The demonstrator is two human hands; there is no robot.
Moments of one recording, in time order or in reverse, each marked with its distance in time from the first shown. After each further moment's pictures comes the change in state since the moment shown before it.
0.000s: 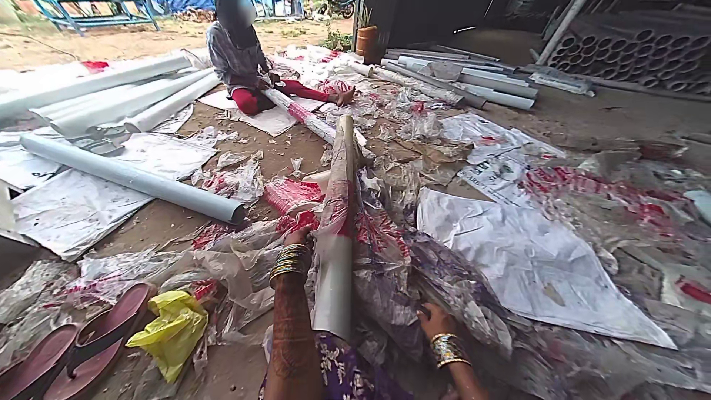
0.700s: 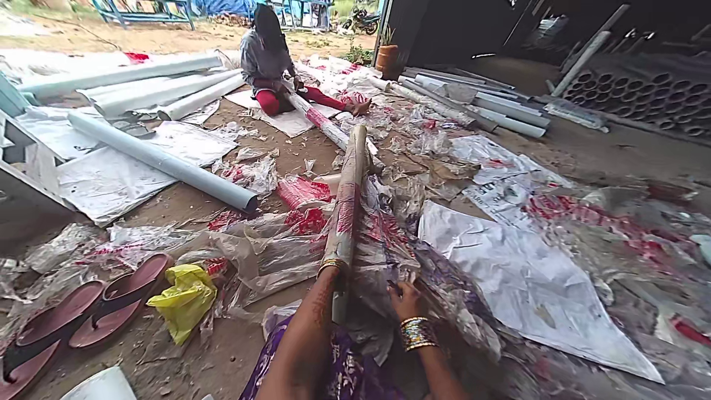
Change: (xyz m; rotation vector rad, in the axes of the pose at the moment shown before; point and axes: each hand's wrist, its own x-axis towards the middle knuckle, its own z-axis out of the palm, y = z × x) left_hand -0.049 -0.059 0.020 1.764 -0.738 0.085; right_hand -0.040 -0.070 -0.014 0.107 0.177 -0.328
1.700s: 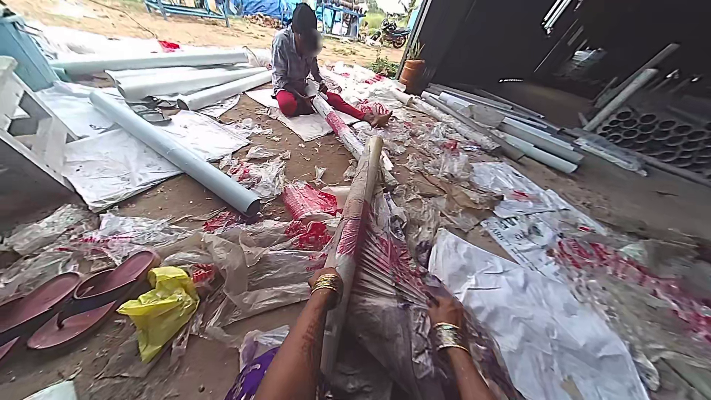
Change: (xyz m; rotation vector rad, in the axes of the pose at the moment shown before) left_hand 0.061 -0.023 -0.027 -0.400 0.220 -0.288; right_hand 0.127 0.052 -0.035 -0.271 0.026 0.253
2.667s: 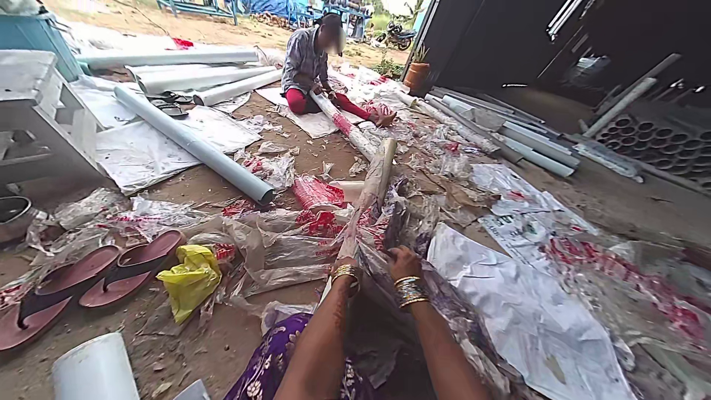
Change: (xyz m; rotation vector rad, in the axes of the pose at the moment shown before) left_hand -0.029 -0.003 0.028 -0.198 -0.001 0.145; right_hand -0.087 -0.116 -0.039 0.023 0.021 -0.415
